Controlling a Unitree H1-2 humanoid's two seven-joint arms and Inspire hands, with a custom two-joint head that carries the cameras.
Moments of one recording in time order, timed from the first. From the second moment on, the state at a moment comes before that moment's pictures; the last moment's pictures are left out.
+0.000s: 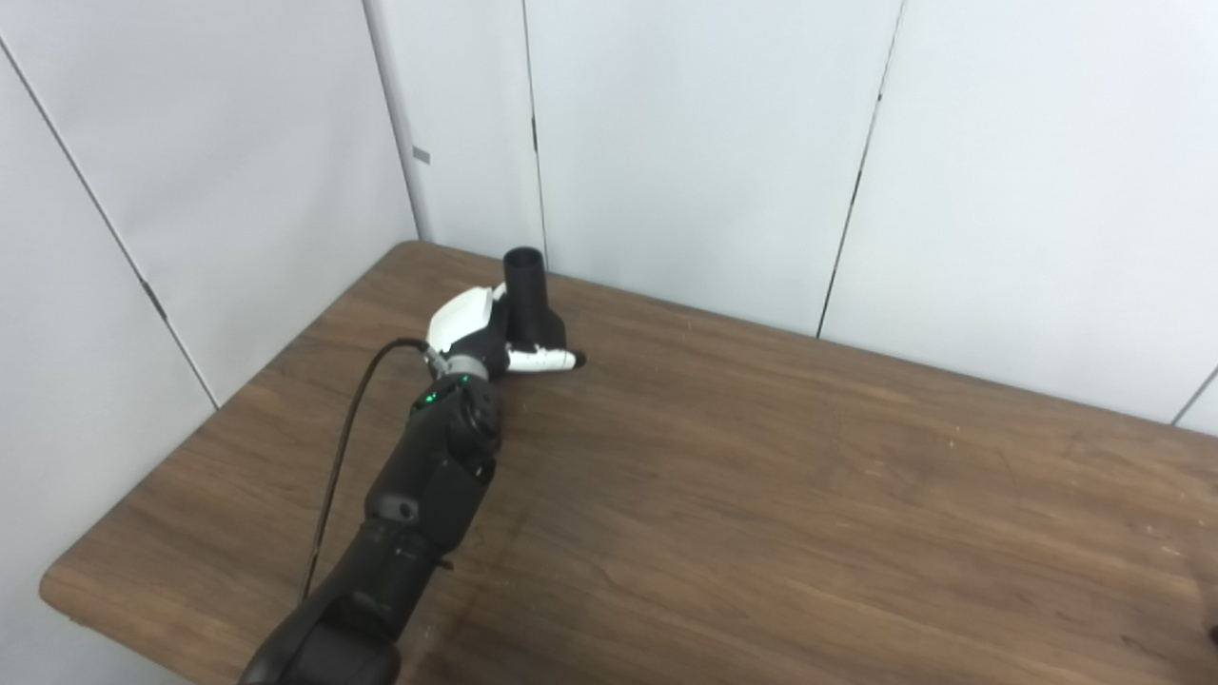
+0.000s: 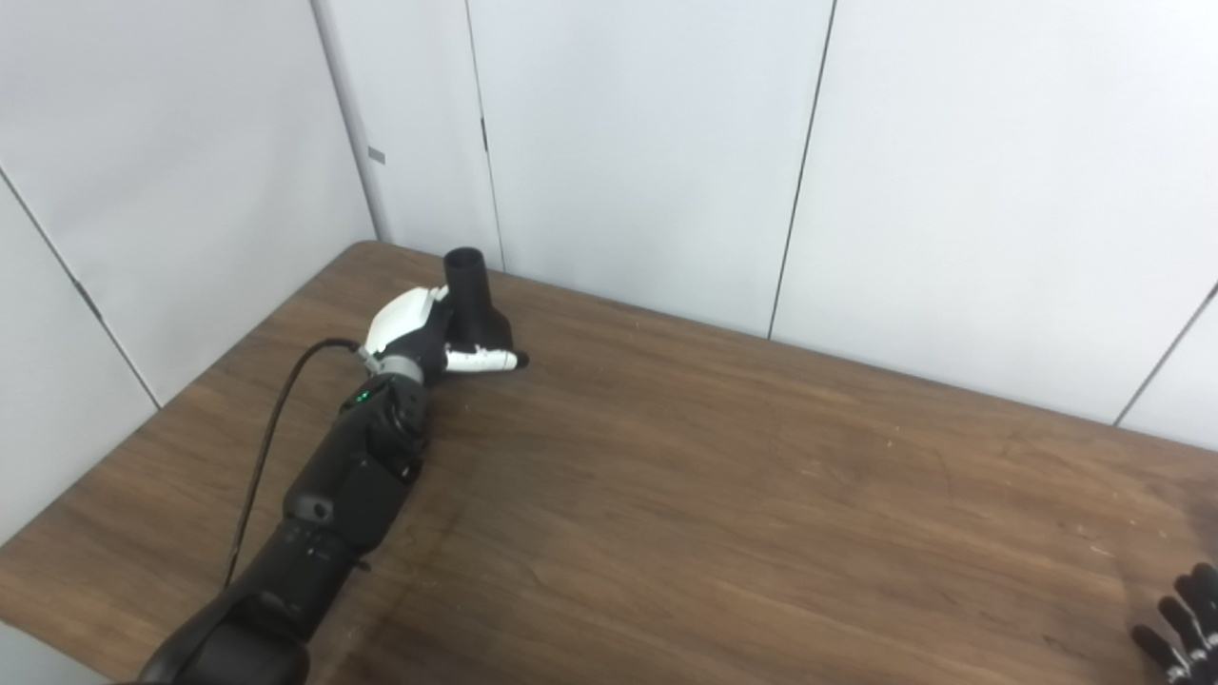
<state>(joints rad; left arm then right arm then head) -0.49 0.40 0.08 0.34 0.73 0.47 -0.03 -0.04 -0.26 -0.16 -0.03 0.23 0.05 0.18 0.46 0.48</state>
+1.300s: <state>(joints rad) -0.54 0.42 -0.02 0.47 0.70 0.42 0.20 -0.03 -0.27 -0.15 -0.03 0.22 0.03 0.18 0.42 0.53</state>
